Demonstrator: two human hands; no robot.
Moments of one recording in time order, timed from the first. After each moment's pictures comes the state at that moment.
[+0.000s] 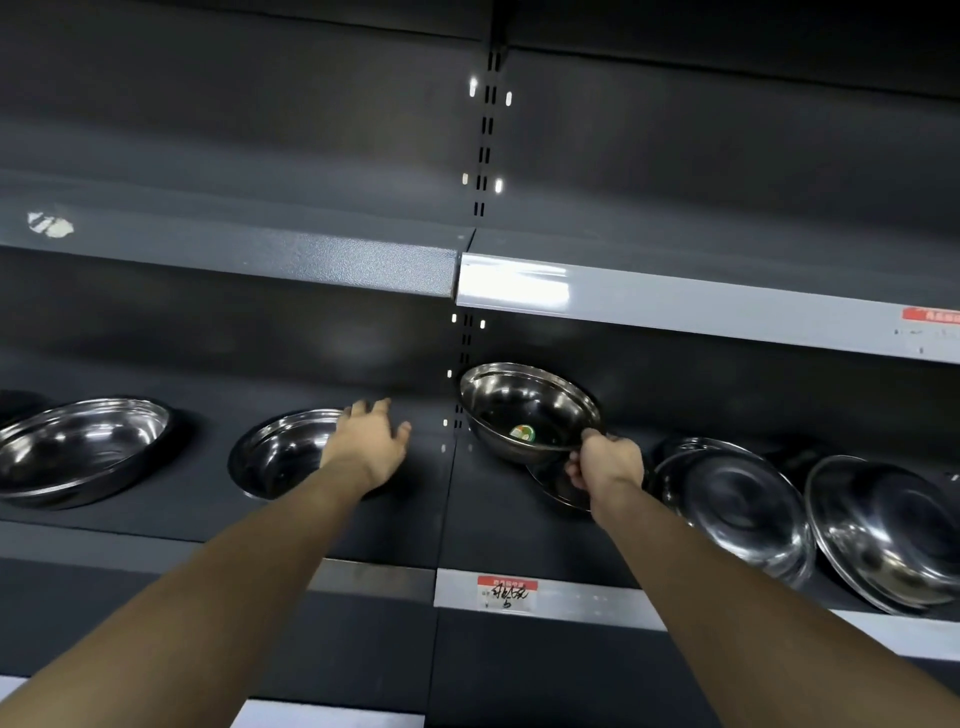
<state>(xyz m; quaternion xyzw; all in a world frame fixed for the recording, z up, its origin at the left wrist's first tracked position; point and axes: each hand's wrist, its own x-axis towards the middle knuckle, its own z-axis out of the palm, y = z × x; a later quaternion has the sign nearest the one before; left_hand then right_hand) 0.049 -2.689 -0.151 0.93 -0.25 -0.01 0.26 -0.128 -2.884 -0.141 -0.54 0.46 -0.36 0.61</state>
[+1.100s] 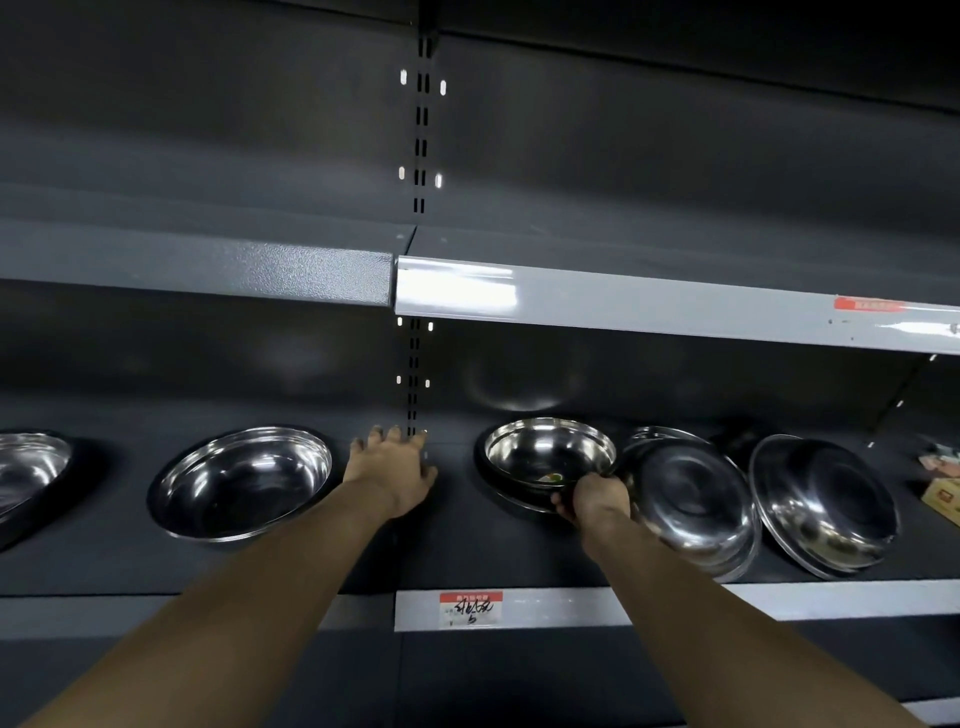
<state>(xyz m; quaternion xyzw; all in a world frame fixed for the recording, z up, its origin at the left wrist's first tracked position) 0.014 -2.751 -0.157 0.91 -0.41 -0.02 0.03 -0.146 -2.933 -0.195 -0.46 0.54 -0.34 0.62</state>
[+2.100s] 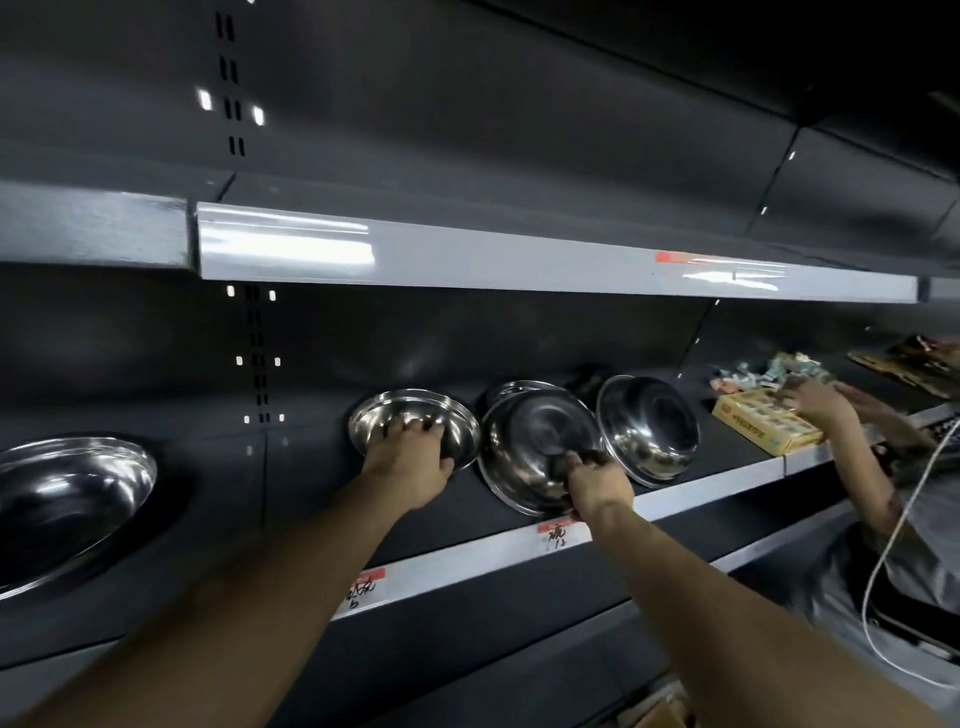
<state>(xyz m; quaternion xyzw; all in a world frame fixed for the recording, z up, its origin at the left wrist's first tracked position) -0.085 -2.858 -0.170 0.82 -0.57 -0.03 0.06 -0.290 -2.957 -0.186 -0.56 0.64 -0.34 0.40</state>
